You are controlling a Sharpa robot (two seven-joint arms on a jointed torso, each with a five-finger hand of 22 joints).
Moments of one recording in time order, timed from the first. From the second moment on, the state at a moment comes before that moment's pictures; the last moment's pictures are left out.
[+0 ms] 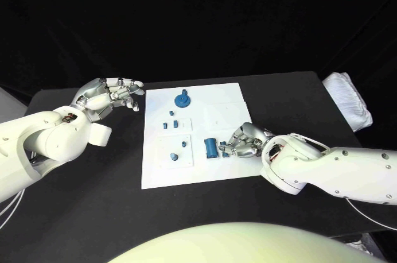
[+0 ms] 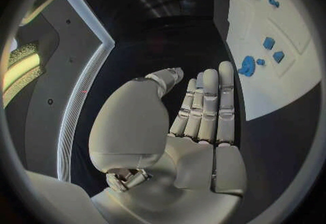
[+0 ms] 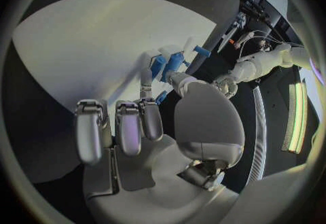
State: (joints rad) left arm 1.20 -0.93 -0.03 1.49 -0.15 -0.12 0.31; left_hand 1.34 -0.17 0.53 0.12 0.27 0.80 0.21 0.31 0.30 0.92 0.15 0.45 0.19 0.98 0.08 1.17 0.43 0.18 0.91 0.17 0.85 0.64; right arm 1.06 -1.01 -0.17 1.86 -1.25 -0.58 -0.55; right_hand 1.00 -0.23 0.42 0.27 0.27 1.09 0.03 0.43 0.50 1.46 -0.03 1.42 1.31 1.47 -0.09 1.53 1.31 0.03 1.47 0.01 1.50 1.31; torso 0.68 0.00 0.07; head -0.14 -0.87
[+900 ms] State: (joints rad) left arm 1.20 -0.93 -0.03 1.49 -0.15 -0.12 0.31; left_hand 1.34 -0.17 0.52 0.12 0.27 0.80 0.21 0.31 0.30 0.92 0.15 0.45 0.19 0.97 0.08 1.17 0.43 0.18 0.91 0.17 0.85 0.64; right arm 1.06 -1.07 -0.18 1.87 -1.21 -0.50 -0.42; right_hand 1.07 -0.23 0.39 0.25 0.19 1.09 0.04 0.42 0.50 1.46 -0.03 1.41 1.31 1.47 -0.09 1.53 1.31 0.03 1.47 0.01 1.50 1.31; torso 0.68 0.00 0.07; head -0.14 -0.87
